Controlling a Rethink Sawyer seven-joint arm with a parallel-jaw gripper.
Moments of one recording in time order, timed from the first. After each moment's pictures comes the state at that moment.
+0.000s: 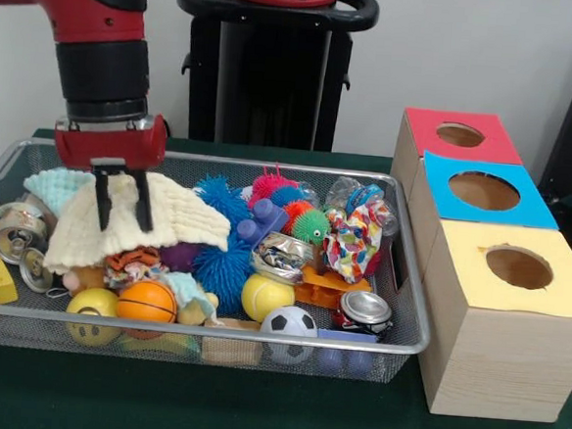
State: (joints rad) arm -0.94 -0.57 0.50 1.76 -0.48 0.30 1.56
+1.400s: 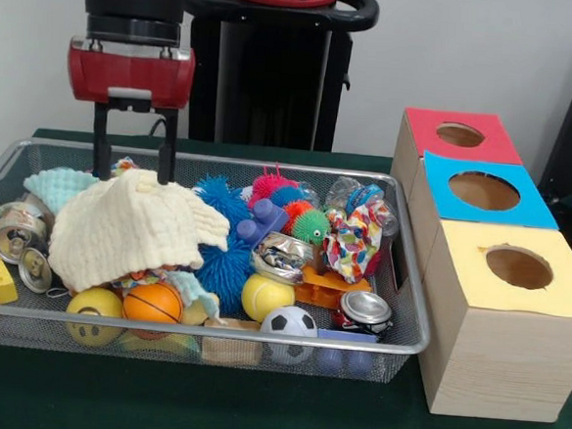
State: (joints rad) arm -0.81 -0.81 0.49 1.75 -0.50 0.38 1.56
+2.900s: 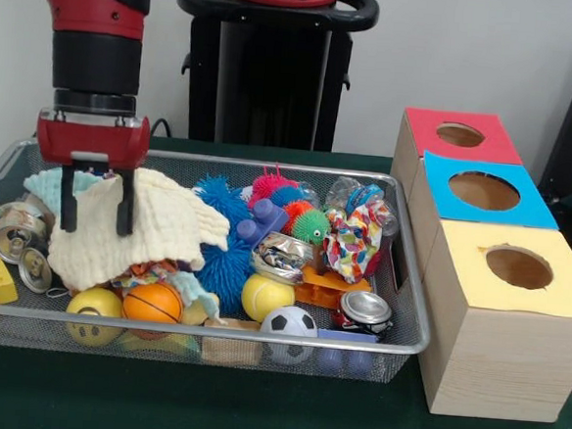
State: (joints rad) arm -0.89 -0.61 0.40 1.76 -0.58 0.12 1.56
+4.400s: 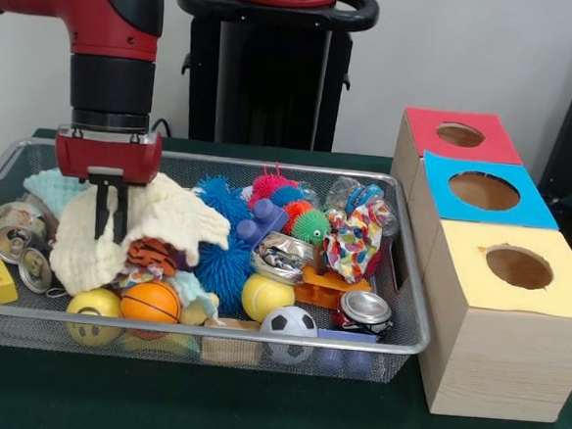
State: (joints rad) arm -0.85 -0.57 0.34 1.77 -0.58 0.08 1.56
